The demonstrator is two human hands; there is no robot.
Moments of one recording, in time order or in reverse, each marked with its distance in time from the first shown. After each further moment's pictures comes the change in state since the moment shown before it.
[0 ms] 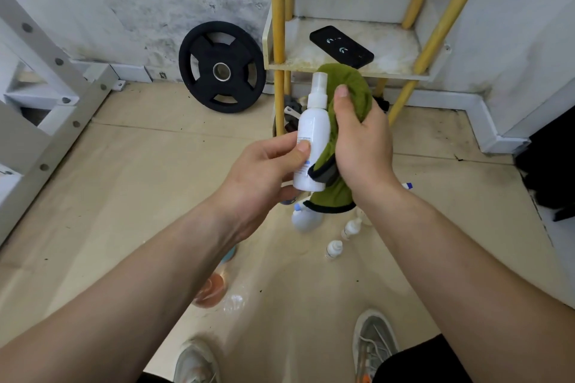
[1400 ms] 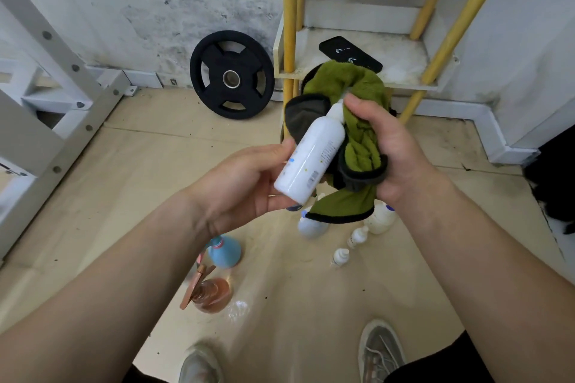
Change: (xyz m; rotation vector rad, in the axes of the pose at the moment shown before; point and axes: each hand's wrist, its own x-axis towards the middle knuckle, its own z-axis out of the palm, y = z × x) left_hand -0.003 0.019 -0.036 -0.133 -0.110 -0.234; right_hand 0.013 -0.014 -0.025 0.705 -0.621 0.474
